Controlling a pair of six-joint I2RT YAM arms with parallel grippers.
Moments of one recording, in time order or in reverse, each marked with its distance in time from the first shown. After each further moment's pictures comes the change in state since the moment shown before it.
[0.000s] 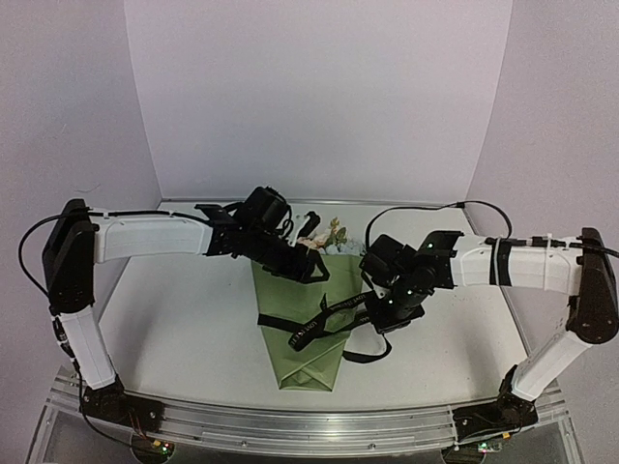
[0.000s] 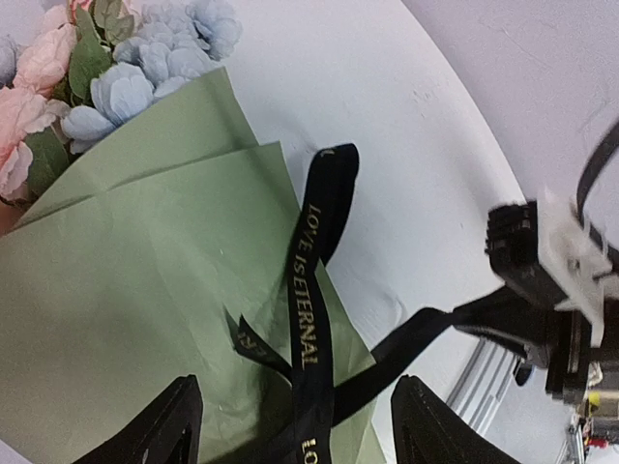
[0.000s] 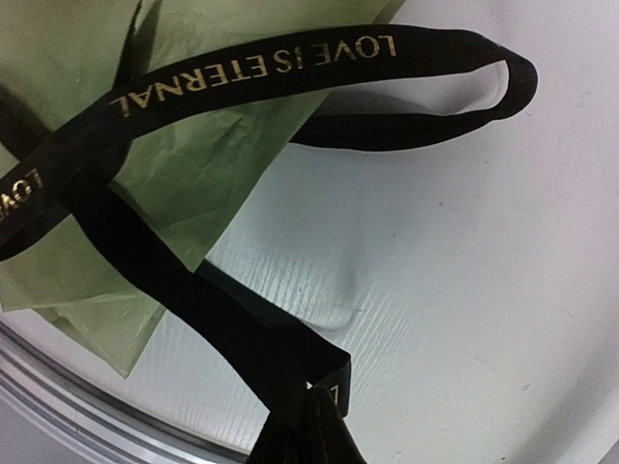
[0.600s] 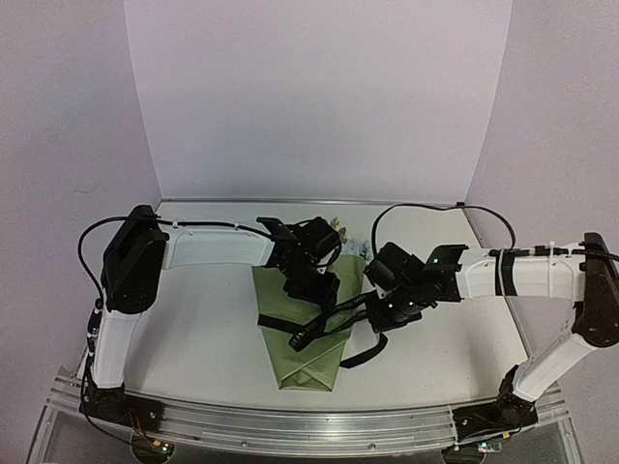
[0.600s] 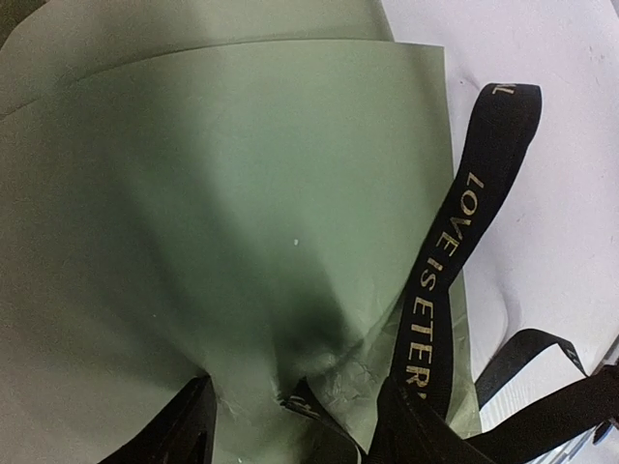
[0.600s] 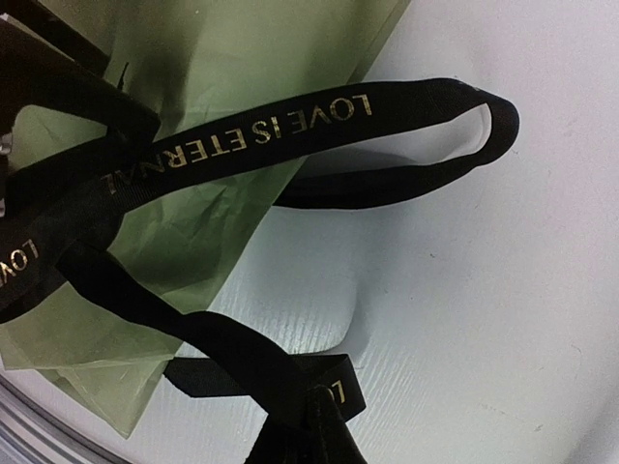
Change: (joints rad) left arm -0.112 0.340 0.333 -0.316 -0.287 -0.125; right arm 0.006 -0.046 -0.127 0.208 0.089 0.048
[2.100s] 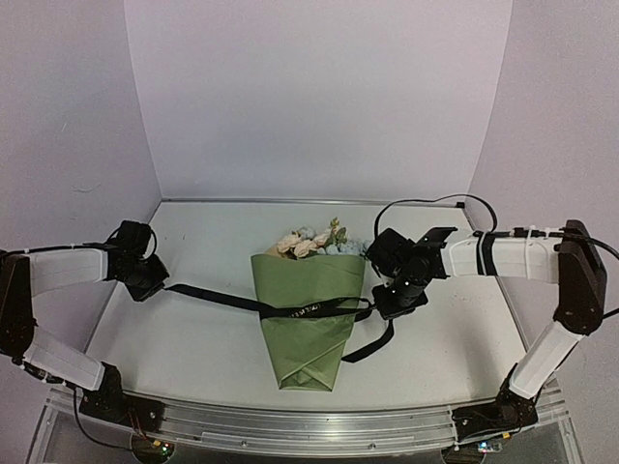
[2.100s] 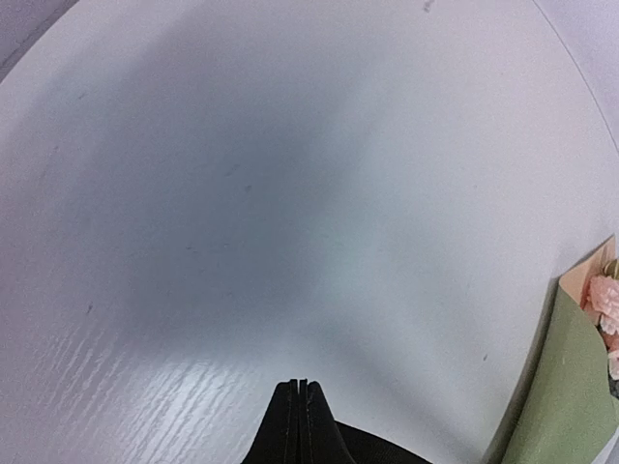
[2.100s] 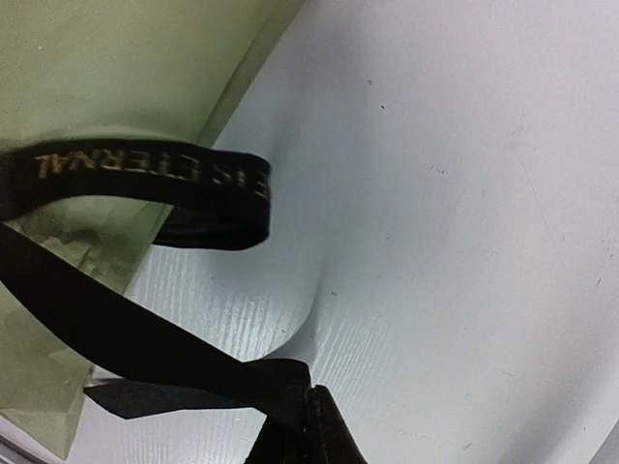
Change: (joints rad) left arm 0.793 -0.808 -1.011 0.311 -0.132 -0.293; right arm -0.148 0.129 0.114 -0.117 0.006 -0.137
